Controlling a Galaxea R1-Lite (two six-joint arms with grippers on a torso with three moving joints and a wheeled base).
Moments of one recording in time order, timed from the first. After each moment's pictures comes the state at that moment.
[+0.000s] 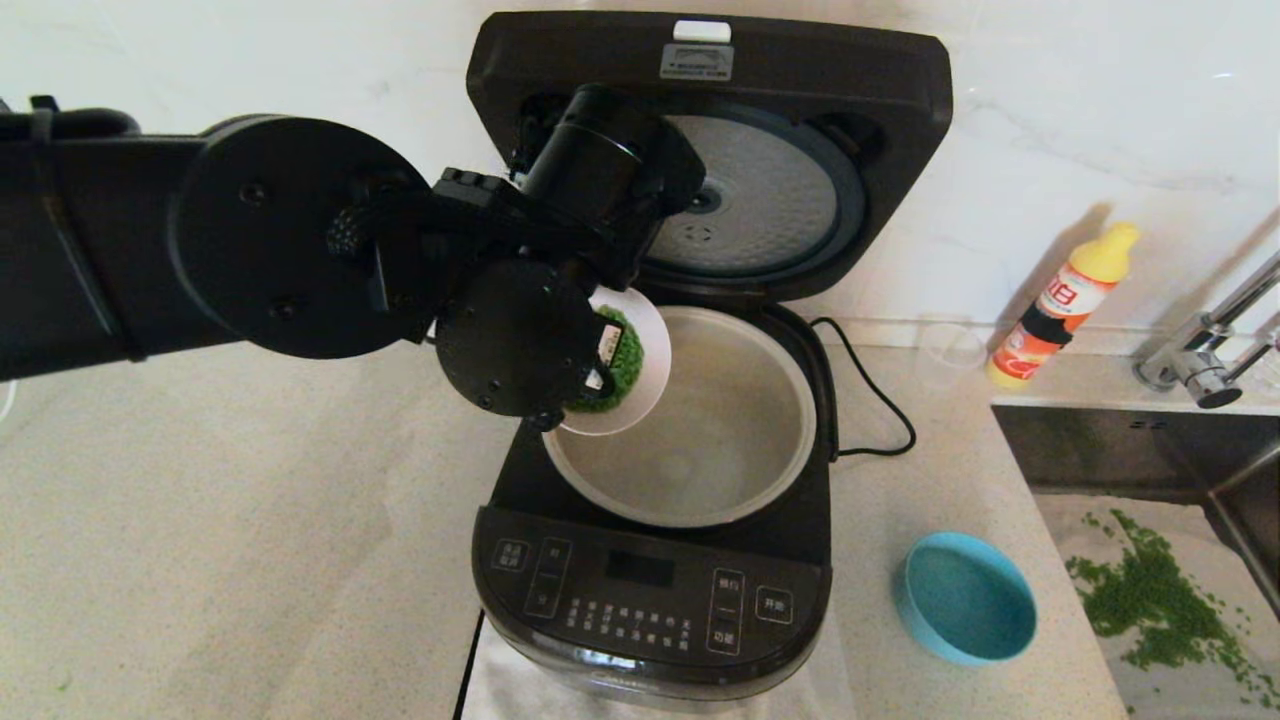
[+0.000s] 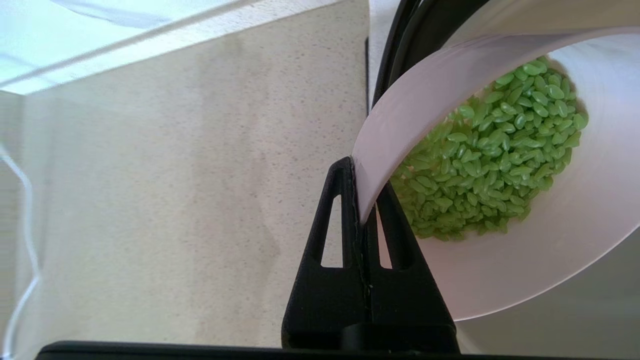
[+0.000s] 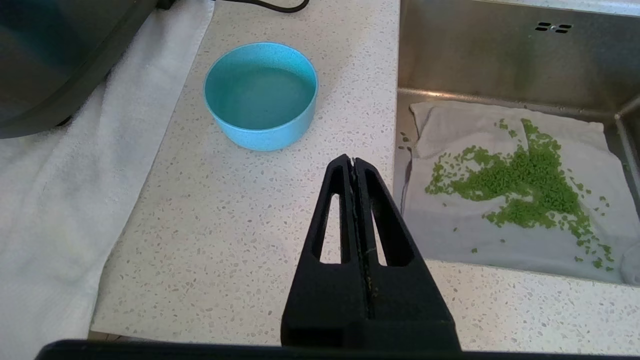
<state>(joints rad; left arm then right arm) -0.82 1.90 -1.78 0.59 0.94 -0.14 -0.01 0.00 -0.04 0.10 0.02 0.00</state>
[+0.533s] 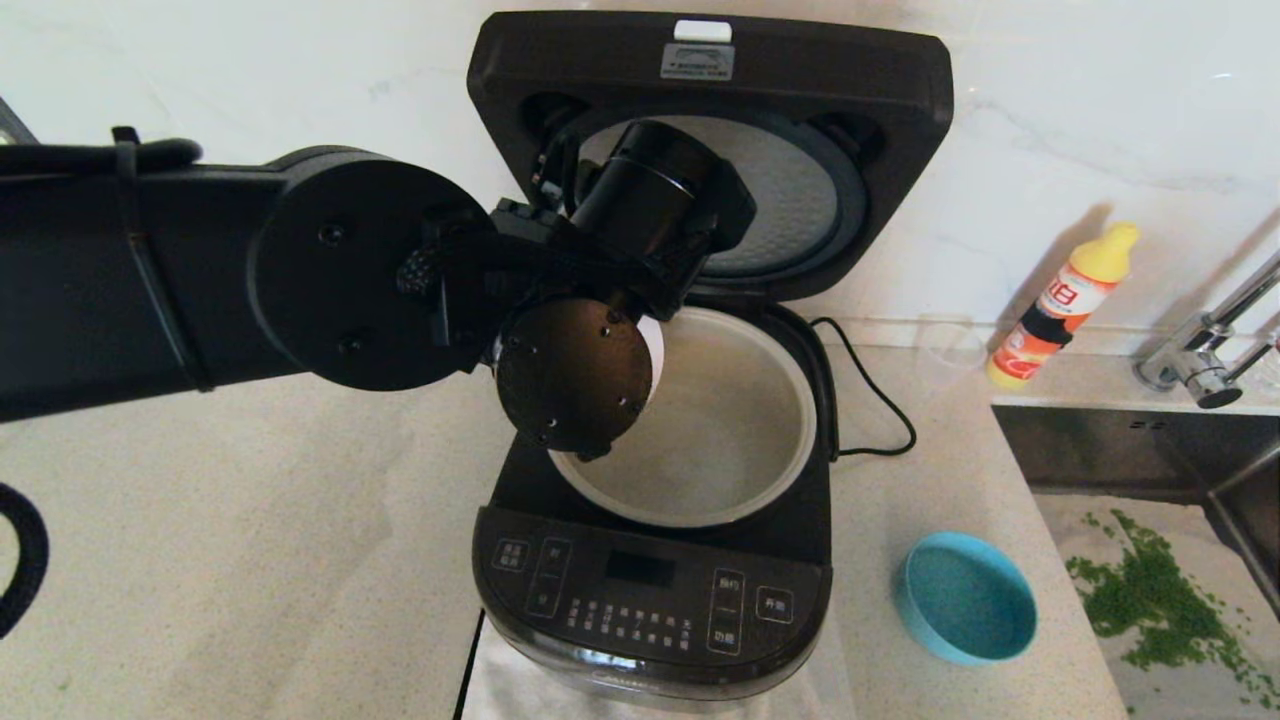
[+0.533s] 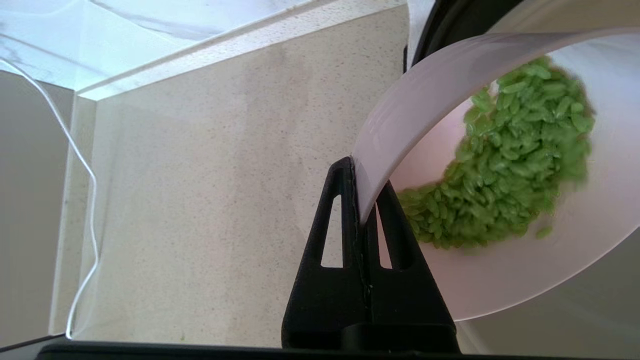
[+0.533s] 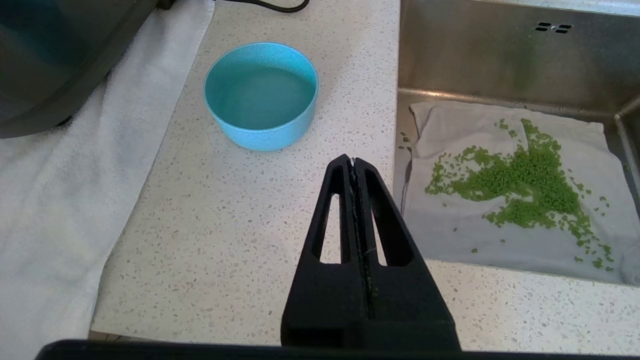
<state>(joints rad) -0.87 1.93 -1.78 0.59 1.11 -0.12 -0.01 0.00 -0.04 0.10 0.01 0.00</state>
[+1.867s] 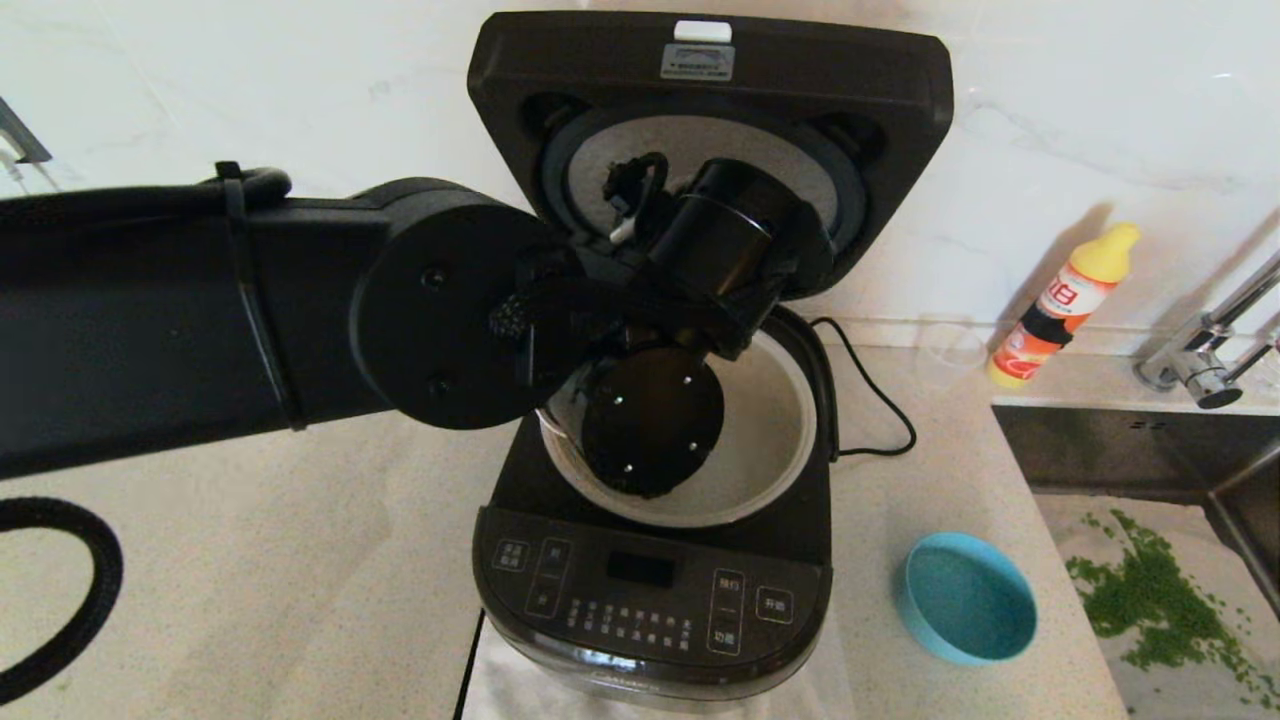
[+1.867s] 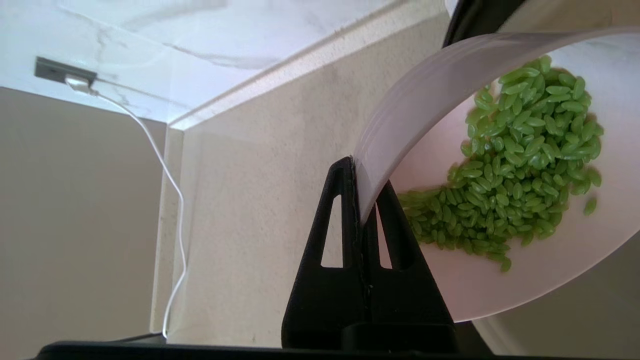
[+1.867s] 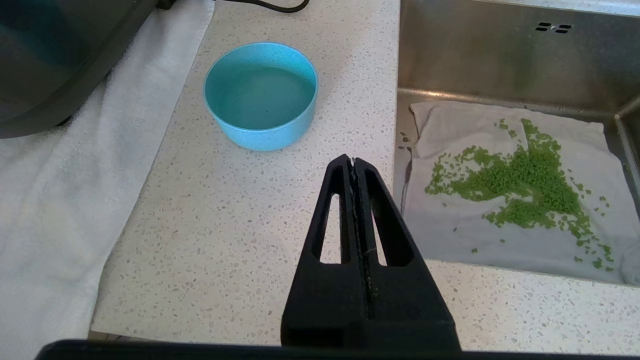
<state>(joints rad) -0.93 1.99 -1.84 0.61 1.30 0.01 -0.01 0.00 -0.04 0.10 0.01 0.00</state>
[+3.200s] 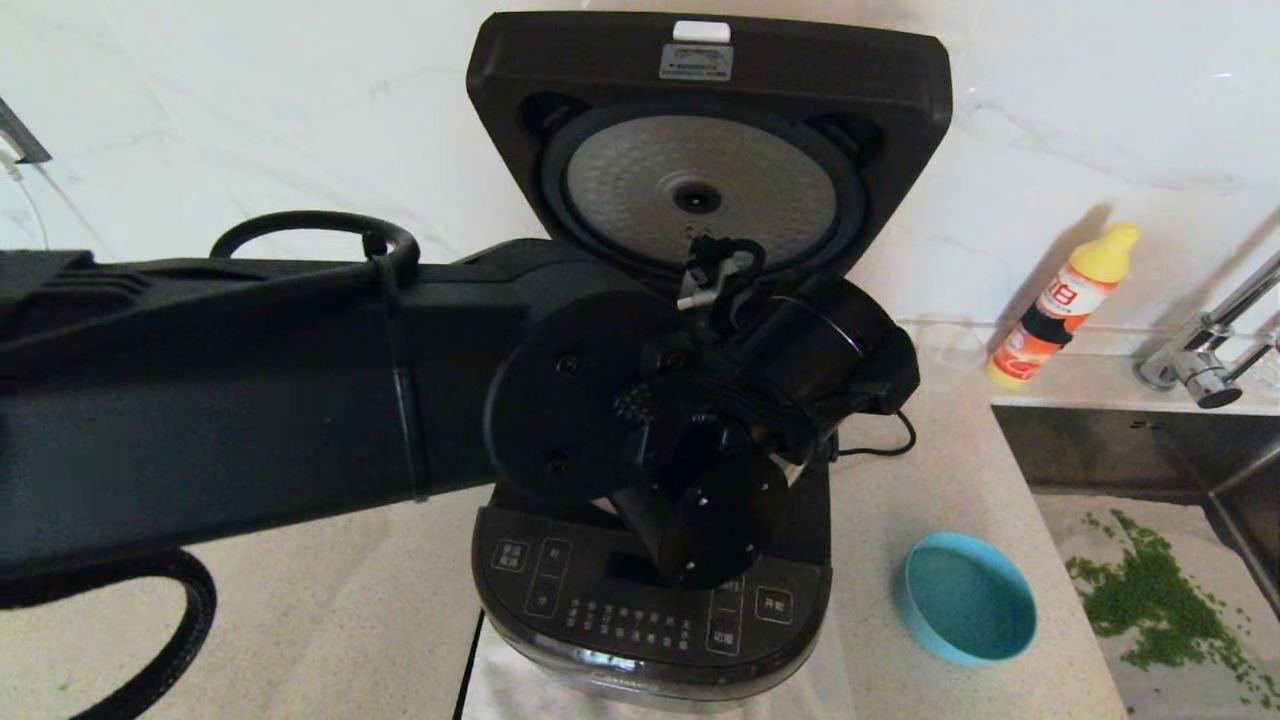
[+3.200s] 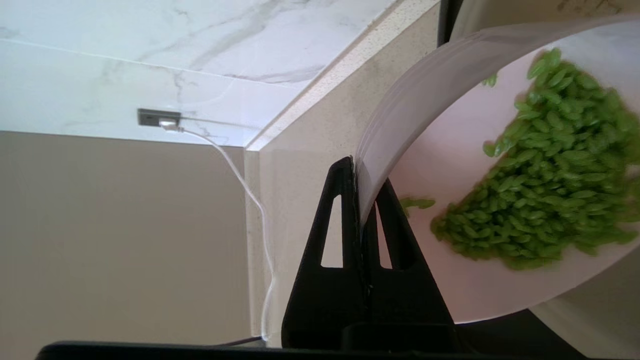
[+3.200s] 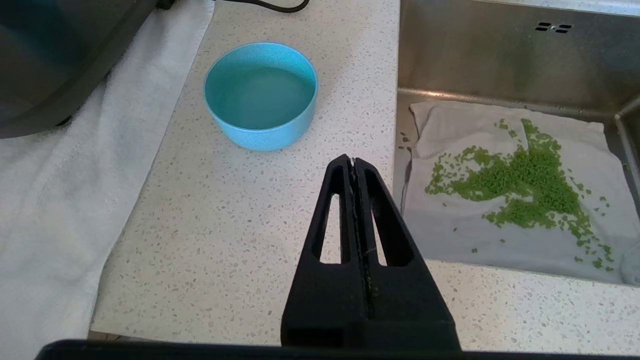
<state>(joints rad) -1.01 2.06 -1.86 0.78 1.46 0.05 -0.01 0.00 -0.04 0.10 0.01 0.00</state>
